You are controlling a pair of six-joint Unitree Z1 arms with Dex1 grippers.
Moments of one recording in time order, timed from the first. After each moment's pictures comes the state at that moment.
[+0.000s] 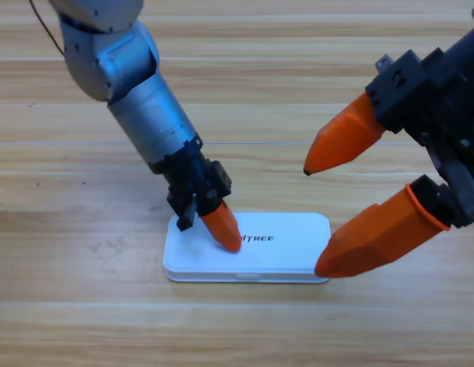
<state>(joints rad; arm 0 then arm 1) -0.60 2.24 -1.58 0.85 -0.60 0.82 0.98 1.58 -1.52 0.88 0.47 -0.37</state>
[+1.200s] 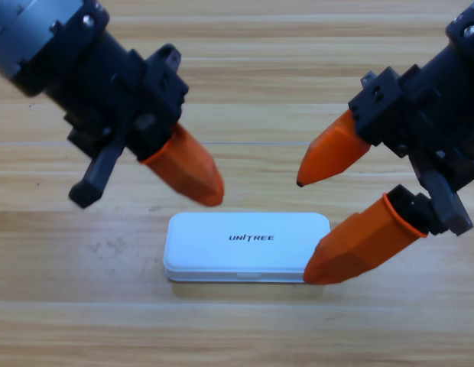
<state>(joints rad) -0.85 1.62 -1.52 0.95 -0.45 0.60 0.98 1.61 -1.52 0.88 0.47 -0.35</state>
